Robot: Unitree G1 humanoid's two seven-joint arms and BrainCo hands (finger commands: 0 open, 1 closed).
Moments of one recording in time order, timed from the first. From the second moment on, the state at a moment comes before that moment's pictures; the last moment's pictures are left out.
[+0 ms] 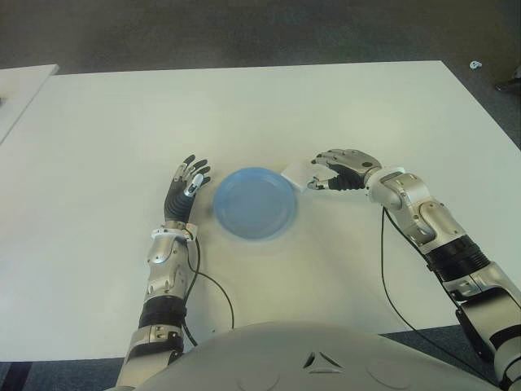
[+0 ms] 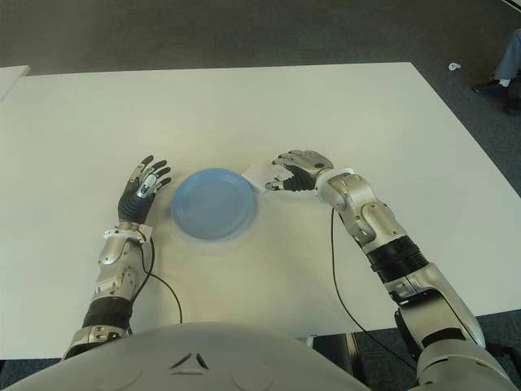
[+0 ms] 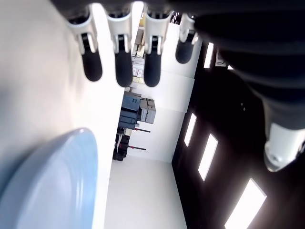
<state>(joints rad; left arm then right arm) 0.03 0.04 0.19 0.40 -0.28 -0.35 -0.28 -0.35 -0.66 0.44 0.04 -0.87 -0.02 0.45</state>
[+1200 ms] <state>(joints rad) 0.01 0.04 0.19 0.43 -0.28 -0.37 -0.29 -0.27 -0.60 0.41 -0.02 -0.89 0.00 0.29</state>
